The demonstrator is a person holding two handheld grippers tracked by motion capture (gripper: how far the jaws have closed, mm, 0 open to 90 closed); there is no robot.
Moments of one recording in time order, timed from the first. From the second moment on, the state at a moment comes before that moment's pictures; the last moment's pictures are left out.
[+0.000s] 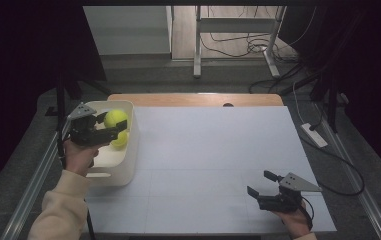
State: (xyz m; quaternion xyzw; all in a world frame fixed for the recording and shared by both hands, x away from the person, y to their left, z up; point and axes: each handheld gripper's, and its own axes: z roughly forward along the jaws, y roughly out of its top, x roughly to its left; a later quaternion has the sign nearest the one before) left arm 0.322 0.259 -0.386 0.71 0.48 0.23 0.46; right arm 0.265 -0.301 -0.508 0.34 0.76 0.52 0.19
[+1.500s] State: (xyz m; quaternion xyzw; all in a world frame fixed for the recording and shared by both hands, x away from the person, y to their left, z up) left arm 0.338 0.277 -0.402 0.73 0.52 0.22 0.39; right arm 0.266 -0.300 -0.509 0.34 0.76 0.52 0.19
